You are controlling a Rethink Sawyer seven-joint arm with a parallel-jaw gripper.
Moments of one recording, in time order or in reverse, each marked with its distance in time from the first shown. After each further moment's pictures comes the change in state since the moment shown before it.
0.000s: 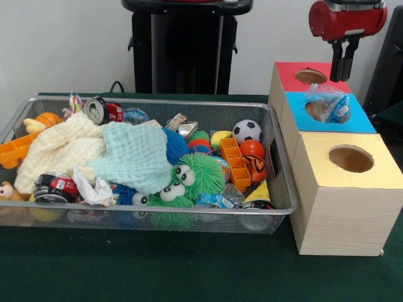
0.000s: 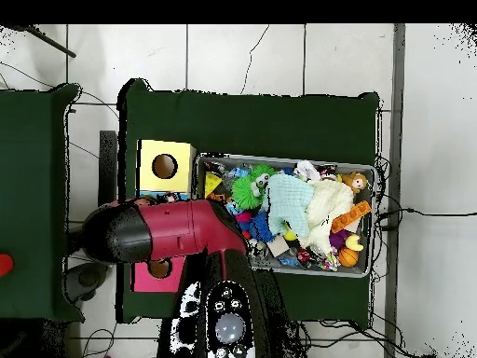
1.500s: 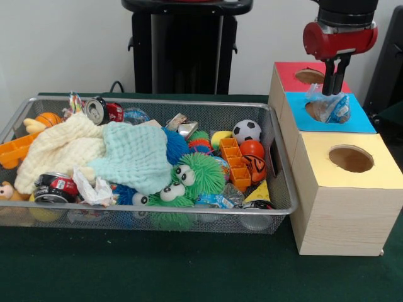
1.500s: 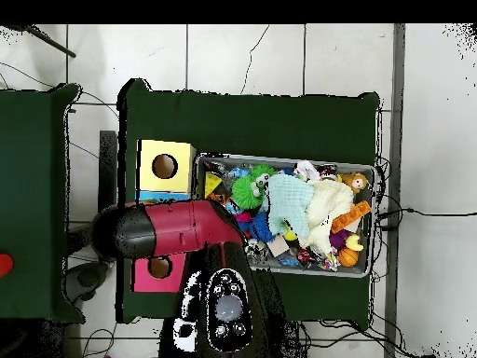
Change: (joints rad) arm 0.004 0.068 0.000 0.000 -0.001 -0.001 0.000
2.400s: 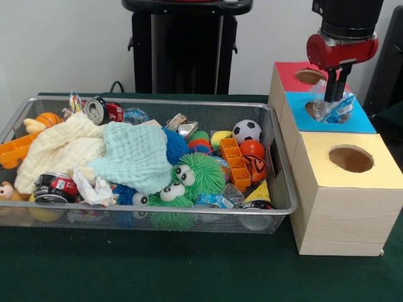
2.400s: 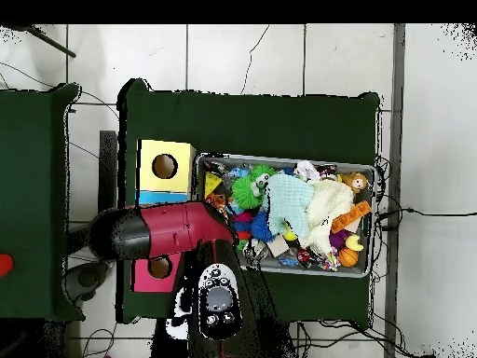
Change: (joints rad) arm 0.022 0.034 0.000 0.001 0.000 -0.008 0.000
